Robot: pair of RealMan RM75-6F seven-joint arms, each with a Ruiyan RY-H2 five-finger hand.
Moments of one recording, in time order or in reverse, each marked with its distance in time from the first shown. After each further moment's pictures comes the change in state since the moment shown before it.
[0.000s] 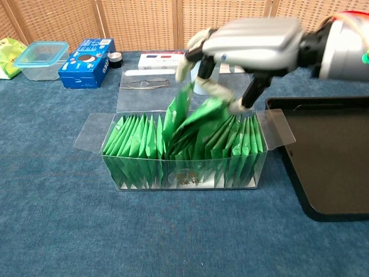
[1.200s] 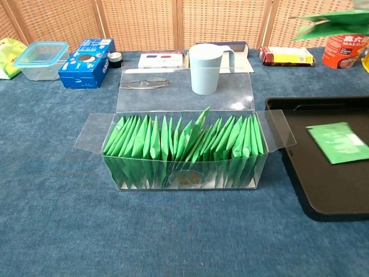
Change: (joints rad) left arm -0.014 0.005 -0.008 -0.038 0.032 0.010 0.033; right arm -0.327 0.323 0.014 -0.125 0.127 0.266 -0.004
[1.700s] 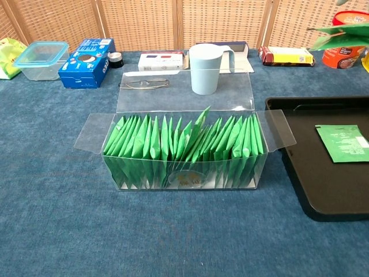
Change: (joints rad) left arm 0.003 0.003 0.004 -0.010 0.006 0.006 0.009; right arm -0.052 0.004 -0.003 0.006 -0.002 -0.012 0.010
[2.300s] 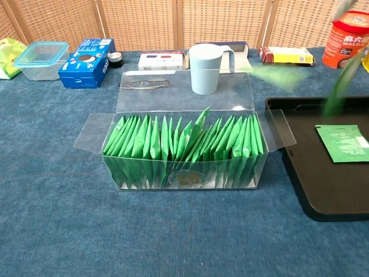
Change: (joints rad) left arm 0.003 0.000 0.002 0.006 0.000 0.004 -0.006; right arm -0.017 -0.003 0.021 -0.020 0.018 -0.029 -0.044
